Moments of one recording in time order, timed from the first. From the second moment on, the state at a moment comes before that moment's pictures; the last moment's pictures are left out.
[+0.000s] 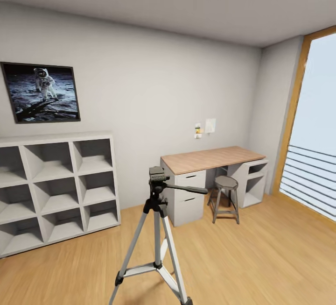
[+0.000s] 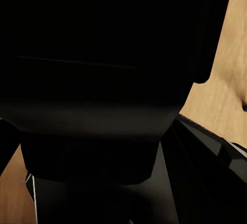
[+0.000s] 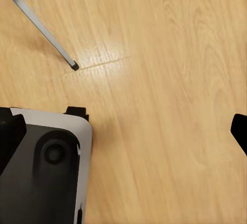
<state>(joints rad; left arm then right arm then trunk) -0.07 0.00 -0.18 0.00 0.70 -0.12 0.01 -0.16 -0.16 -0.62 0.03 0.74 -0.13 0.05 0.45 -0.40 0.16</state>
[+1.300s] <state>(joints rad) -0.07 0.00 -0.18 0.00 0.70 -0.12 0.01 -0.16 -0.17 -0.62 0.03 0.76 -0.13 0.05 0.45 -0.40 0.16</state>
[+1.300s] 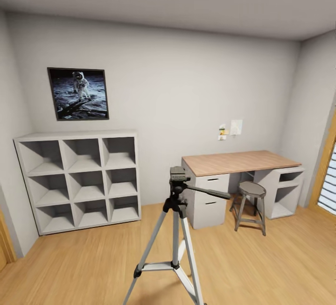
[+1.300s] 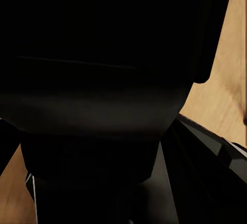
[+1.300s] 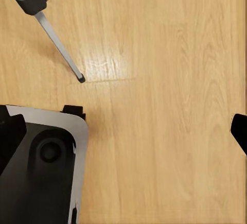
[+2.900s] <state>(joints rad) -0.07 0.00 -0.18 0.00 0.70 -0.12 0.01 -0.16 -0.16 -0.62 0.03 0.76 -0.14 0.05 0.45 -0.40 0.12</state>
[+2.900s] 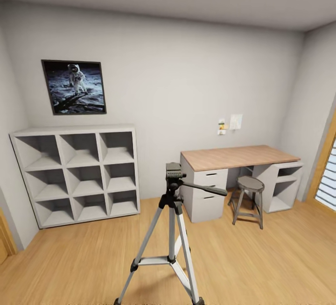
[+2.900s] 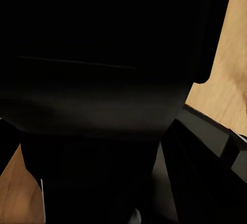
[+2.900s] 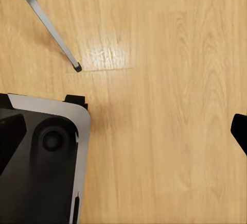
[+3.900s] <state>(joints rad) -0.07 0.00 -0.17 0.00 0.70 -0.12 0.01 -0.16 -0.16 -0.62 0.03 0.76 -0.14 0.05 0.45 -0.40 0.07</state>
